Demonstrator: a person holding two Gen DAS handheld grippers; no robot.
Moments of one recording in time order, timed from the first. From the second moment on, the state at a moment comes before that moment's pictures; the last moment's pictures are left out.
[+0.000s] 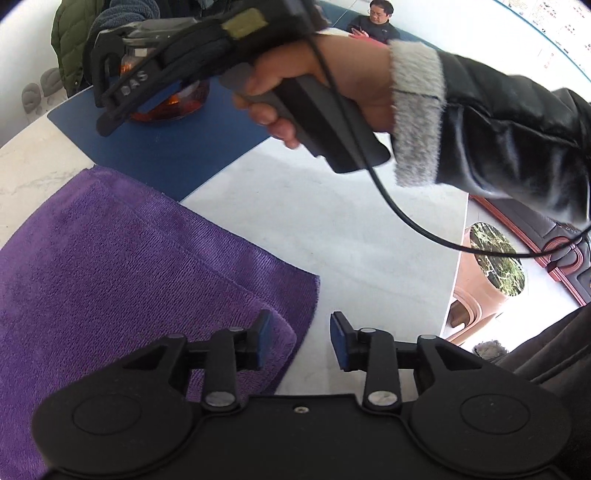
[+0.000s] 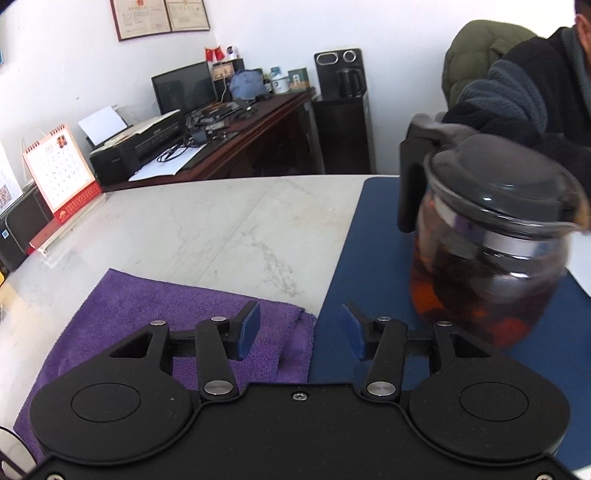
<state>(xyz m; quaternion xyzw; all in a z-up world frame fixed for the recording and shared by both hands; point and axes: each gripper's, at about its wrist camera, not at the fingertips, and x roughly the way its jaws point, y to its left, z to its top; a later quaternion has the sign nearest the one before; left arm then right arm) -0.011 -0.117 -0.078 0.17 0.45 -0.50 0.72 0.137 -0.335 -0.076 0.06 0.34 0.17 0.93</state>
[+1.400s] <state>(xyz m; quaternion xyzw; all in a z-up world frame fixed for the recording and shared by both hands) 0.052 0.093 -0.103 0.14 0.45 -0.21 0.86 0.058 -0.145 -0.108 -0.08 0.47 0.16 0.87</state>
